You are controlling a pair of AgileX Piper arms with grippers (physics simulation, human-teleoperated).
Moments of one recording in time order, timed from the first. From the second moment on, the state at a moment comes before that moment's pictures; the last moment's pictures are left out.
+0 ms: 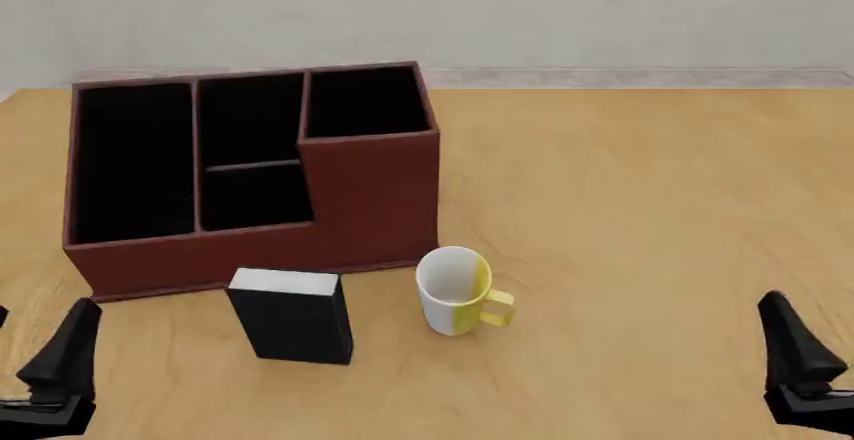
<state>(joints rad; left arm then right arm) 0.00 0.00 0.00 0.00 0.00 -0.03 0.06 -0.06 0.05 -0.02</state>
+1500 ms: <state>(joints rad) 0.00 0.01 0.00 0.00 0.00 0.52 0.71 -0.43 -0.07 -0.19</state>
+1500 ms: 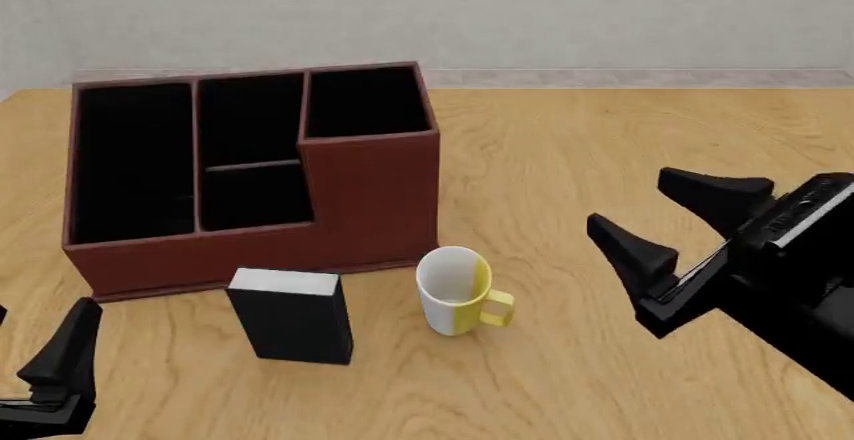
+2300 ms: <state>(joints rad) 0.00 0.01 0.00 0.00 0.00 0.78 1.16 -0.63 -0.17 -0.28</state>
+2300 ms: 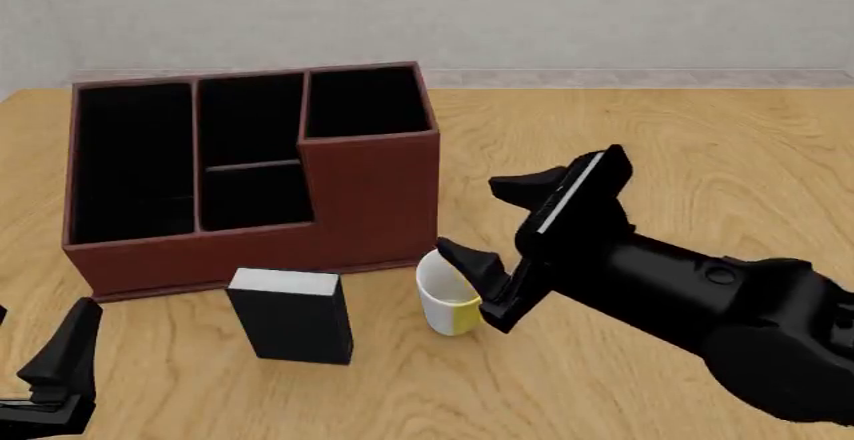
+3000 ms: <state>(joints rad) 0.00 0.01 0.00 0.00 0.00 0.87 1.47 -0.76 -0.23 -0.27</state>
